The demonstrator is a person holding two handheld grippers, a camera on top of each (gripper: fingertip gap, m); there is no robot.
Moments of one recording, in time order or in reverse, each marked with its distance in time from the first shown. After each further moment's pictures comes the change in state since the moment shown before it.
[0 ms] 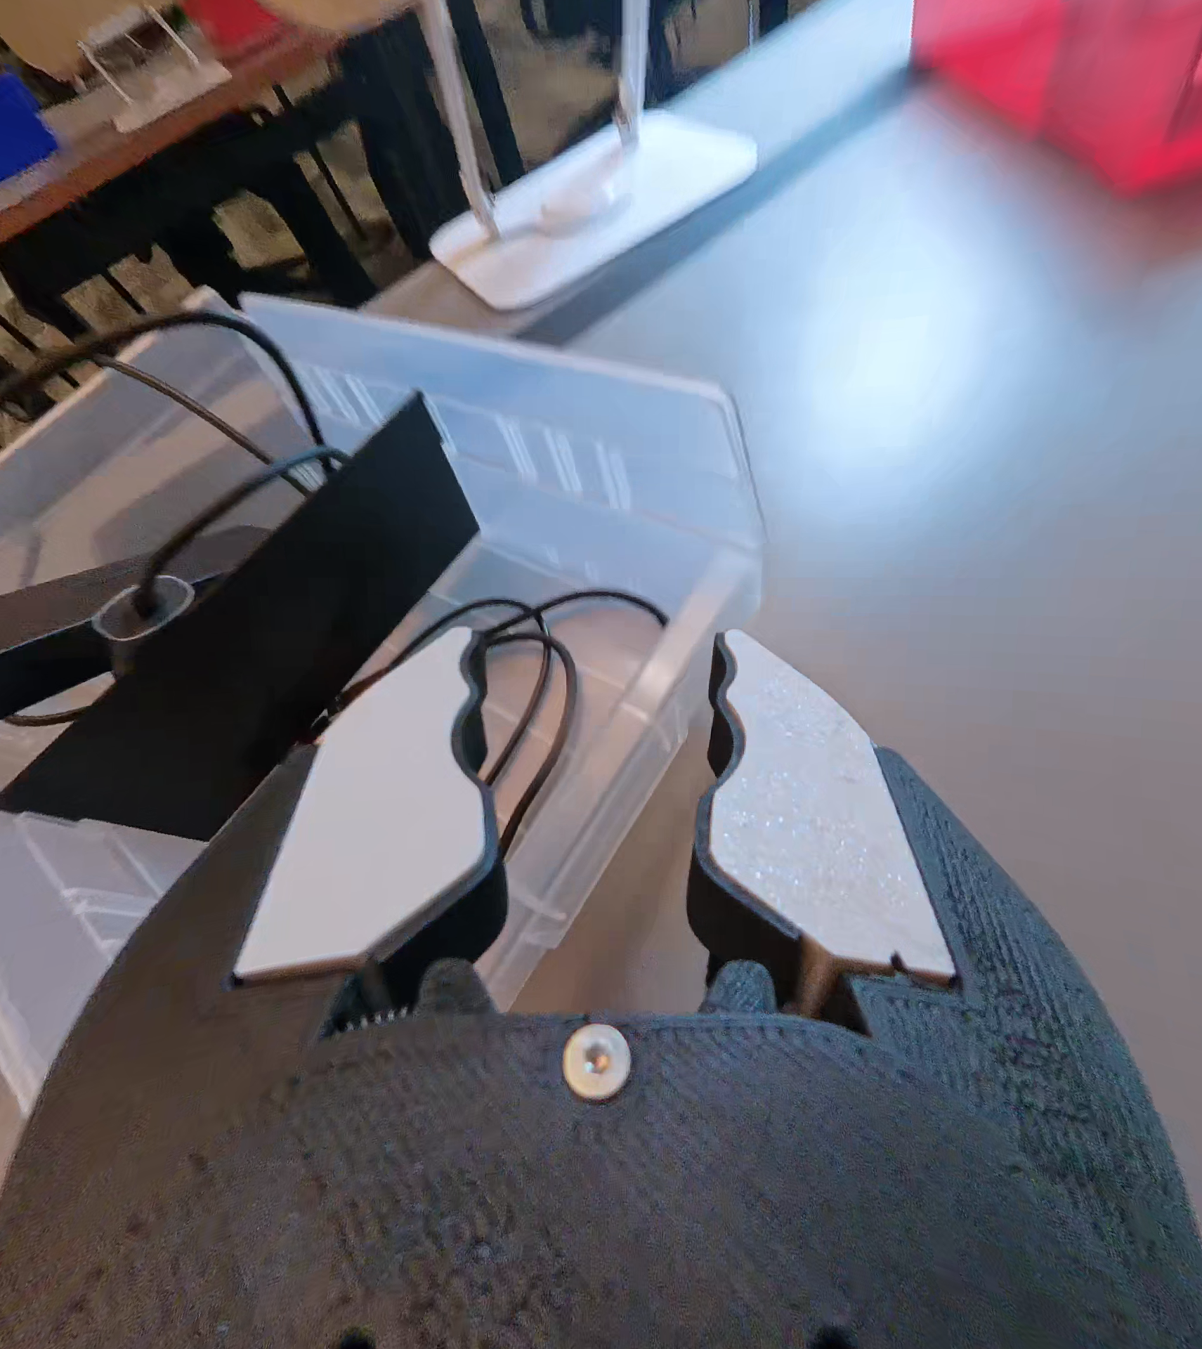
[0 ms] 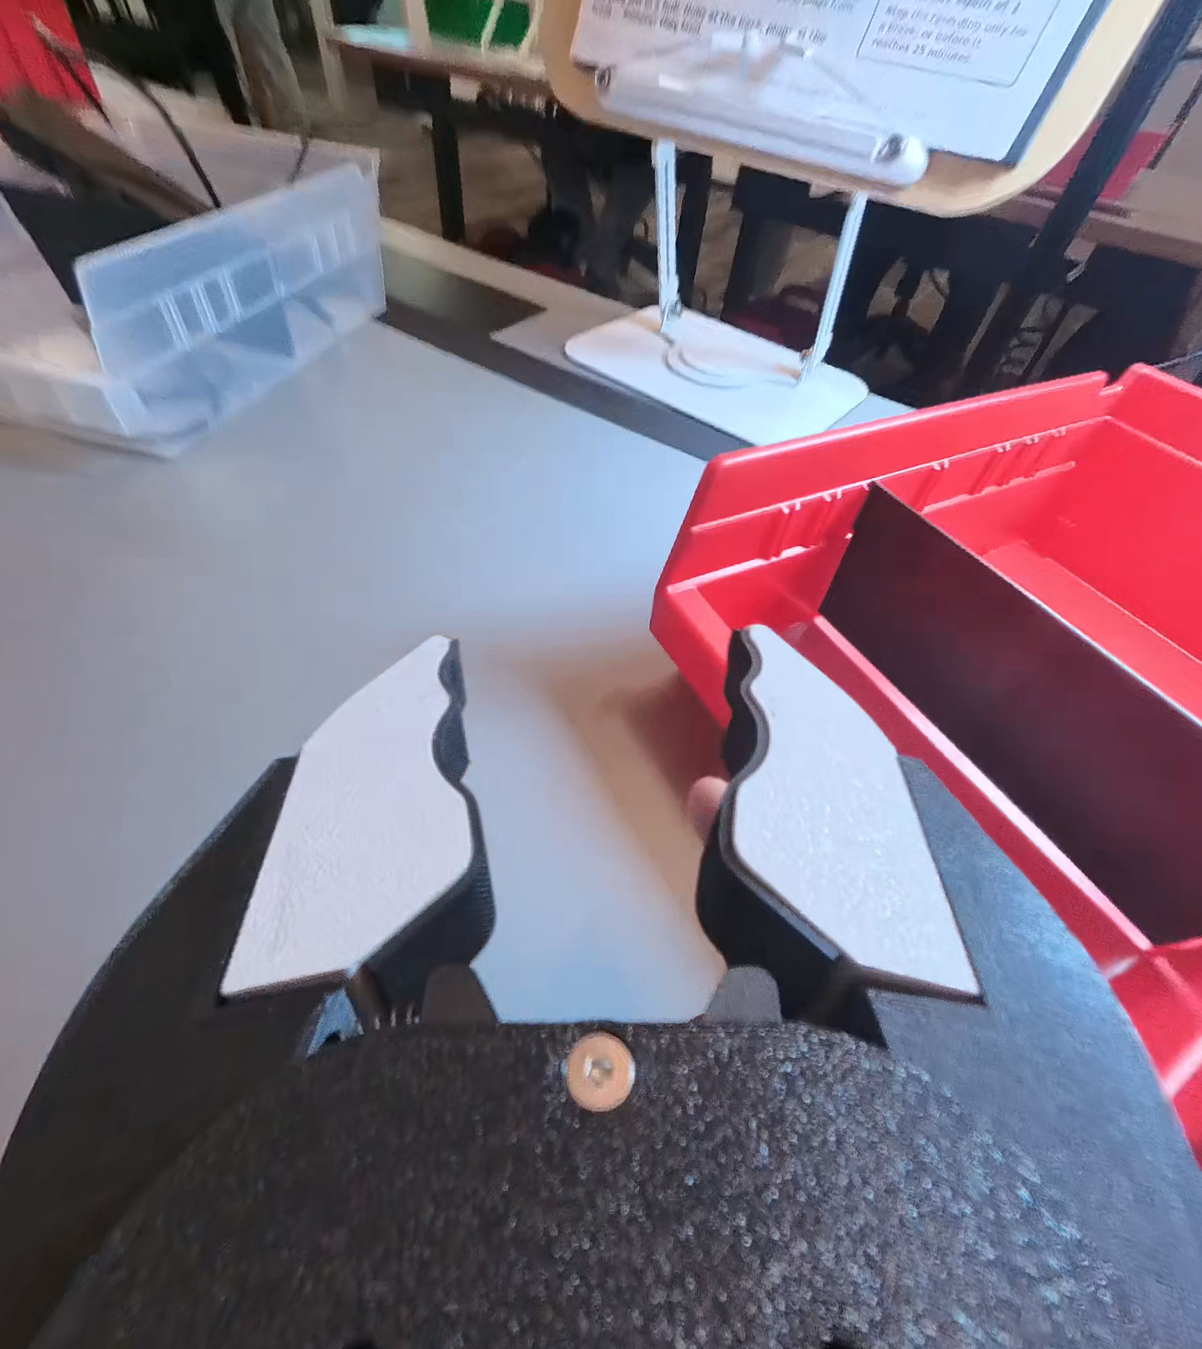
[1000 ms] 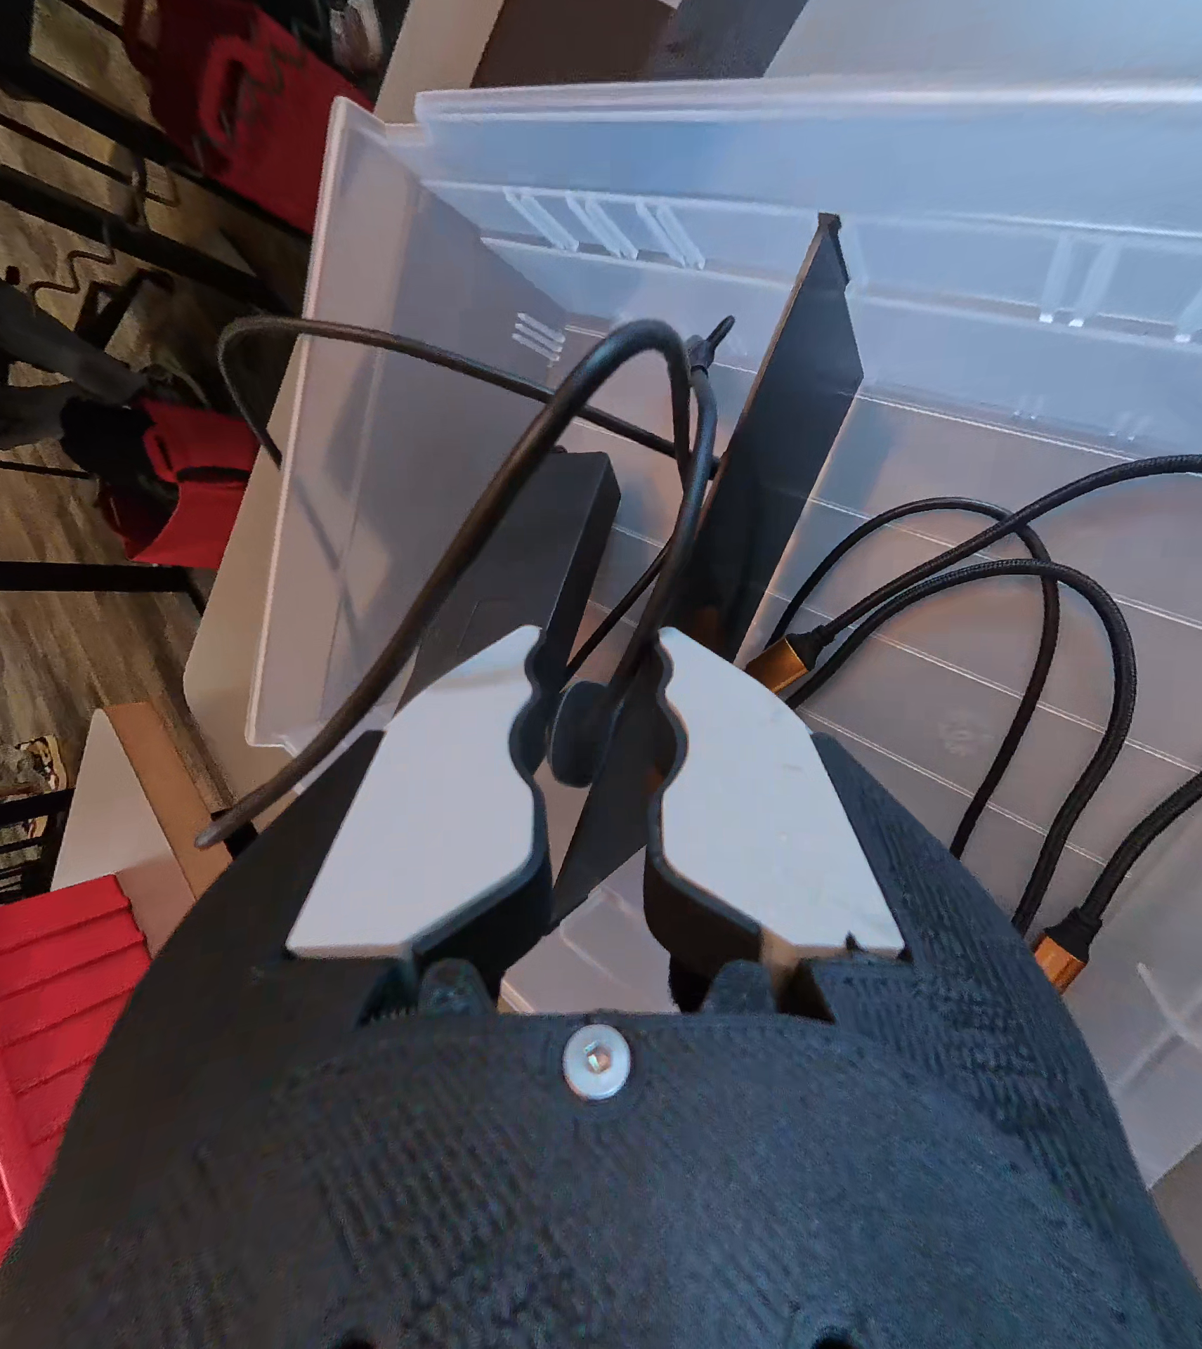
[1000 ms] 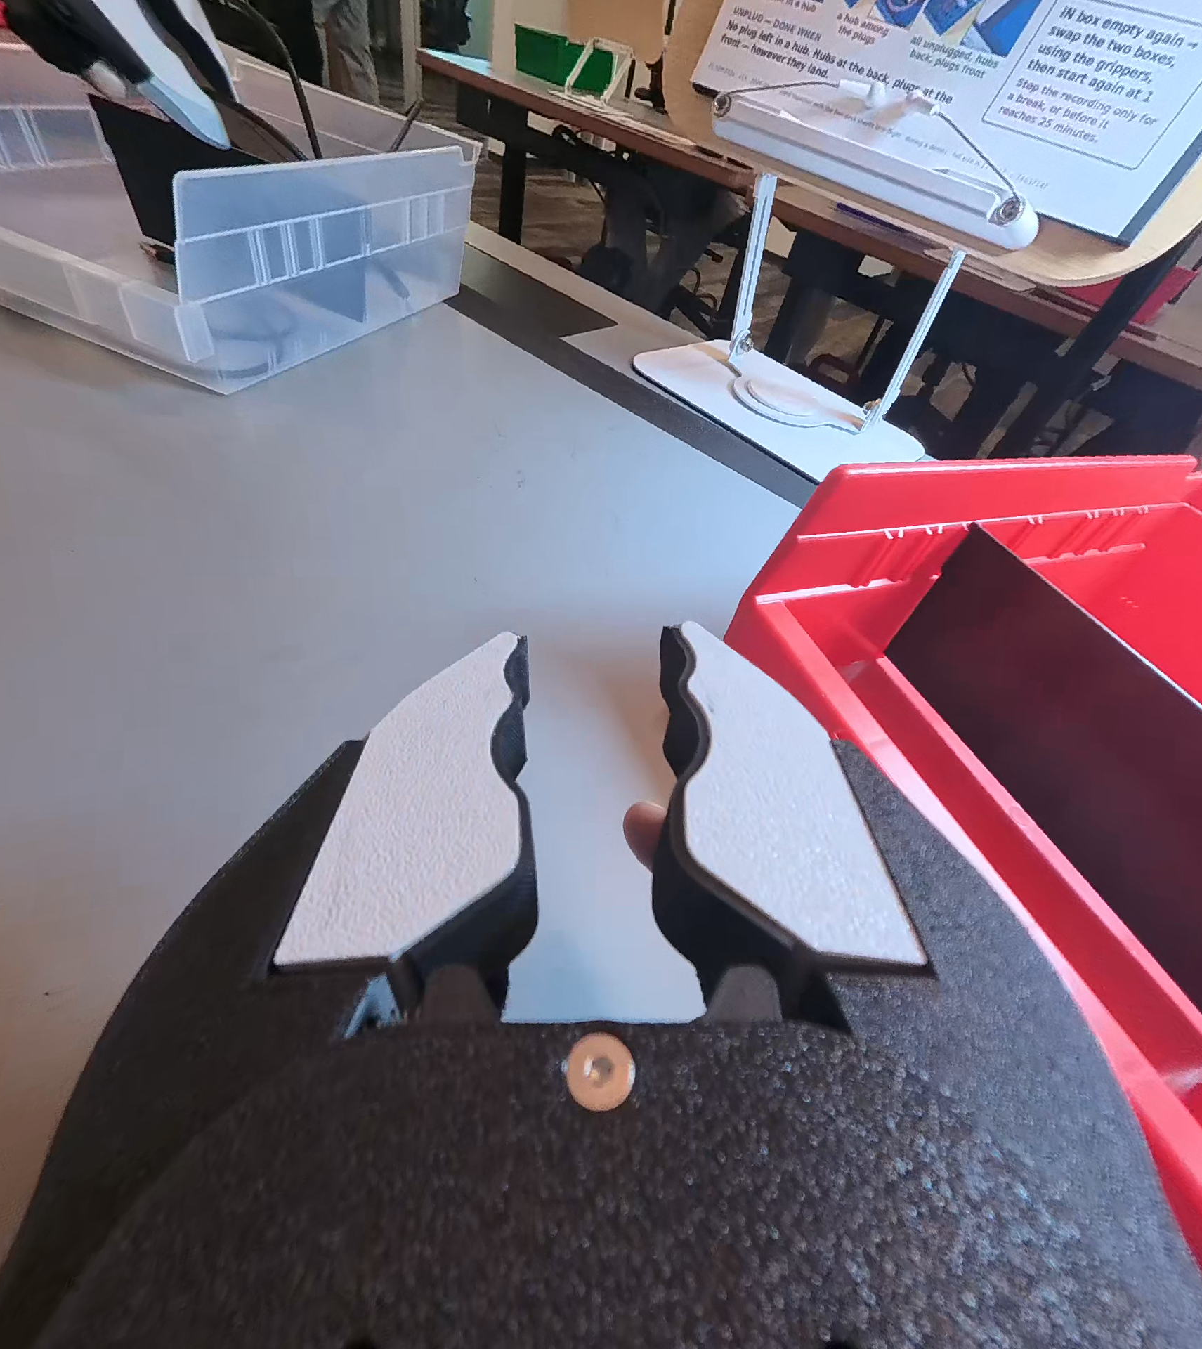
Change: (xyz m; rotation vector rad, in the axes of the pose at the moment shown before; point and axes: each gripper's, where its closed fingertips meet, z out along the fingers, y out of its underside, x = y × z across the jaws) left arm -0.138 0.002 0.060 -0.555 -0.109 0.376; right arm -0.030 0.015 0.011 0.041 -0.055 -0.144
